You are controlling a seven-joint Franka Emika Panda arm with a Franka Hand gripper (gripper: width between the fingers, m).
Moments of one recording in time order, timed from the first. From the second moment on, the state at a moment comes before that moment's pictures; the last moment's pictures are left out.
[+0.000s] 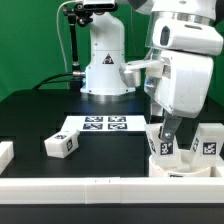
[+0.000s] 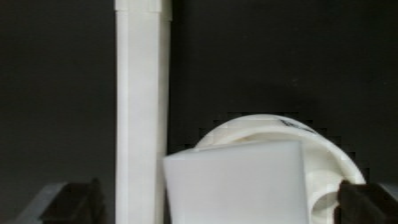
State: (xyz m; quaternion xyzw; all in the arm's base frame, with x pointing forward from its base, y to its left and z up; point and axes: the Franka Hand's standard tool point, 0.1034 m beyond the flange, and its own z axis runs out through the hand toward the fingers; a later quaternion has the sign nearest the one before) arm 0.638 0.047 0.087 0.71 0.70 -0.03 0.09
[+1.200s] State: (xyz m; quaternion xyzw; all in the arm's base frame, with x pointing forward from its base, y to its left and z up) arm 0.633 0.045 0.085 0.85 0.52 -0.01 0.09
